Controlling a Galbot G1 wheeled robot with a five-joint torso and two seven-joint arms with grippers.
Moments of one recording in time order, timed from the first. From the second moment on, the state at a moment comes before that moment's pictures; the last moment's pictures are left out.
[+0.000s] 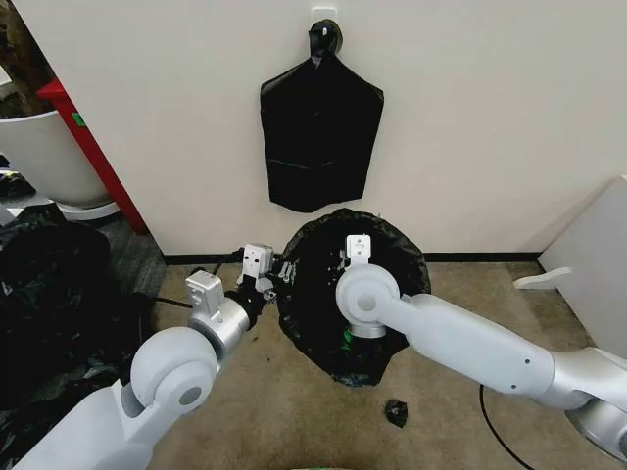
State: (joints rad) left arm 1.02 -0.86 -0.12 -2.32 -0.91 0.41 -0.32; right arm -0.25 1.05 -0.59 1.89 1.65 -0.43 1.33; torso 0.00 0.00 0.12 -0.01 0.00
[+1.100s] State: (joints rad) left arm 1.01 -0.87 -0.12 -2.30 -0.90 0.39 -0.33; right arm -0.31 0.99 -0.66 2.01 1.68 -0.43 1.36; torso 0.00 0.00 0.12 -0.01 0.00
